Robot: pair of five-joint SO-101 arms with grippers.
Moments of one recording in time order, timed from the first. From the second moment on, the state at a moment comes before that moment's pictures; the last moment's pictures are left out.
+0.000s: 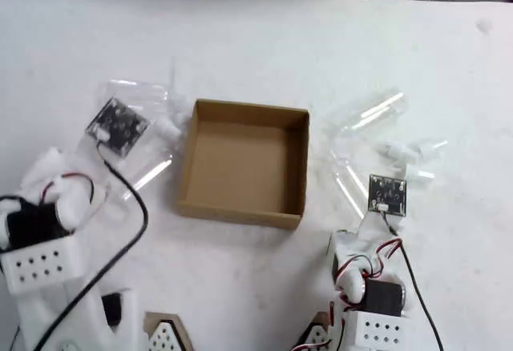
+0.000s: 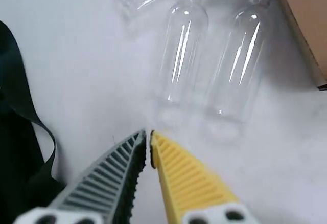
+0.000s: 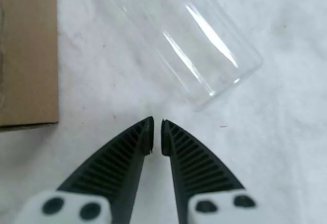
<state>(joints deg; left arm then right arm) -22.5 -53.2 43.6 73.3 -49.1 3.9 -102.8 96.4 72.3 -0.6</state>
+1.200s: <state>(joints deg) -7.2 24.7 -23.5 92.4 -49.3 3.9 -102.8 96.4 72.3 -0.6</state>
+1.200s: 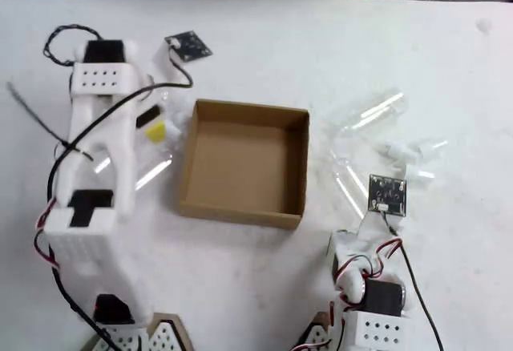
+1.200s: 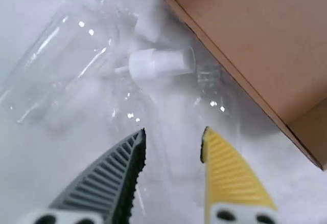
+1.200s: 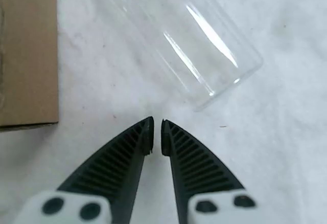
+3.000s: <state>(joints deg) -10.1 40.7 -27.5 77.2 -49.3 3.9 -102.8 96.4 72.3 -0.6</state>
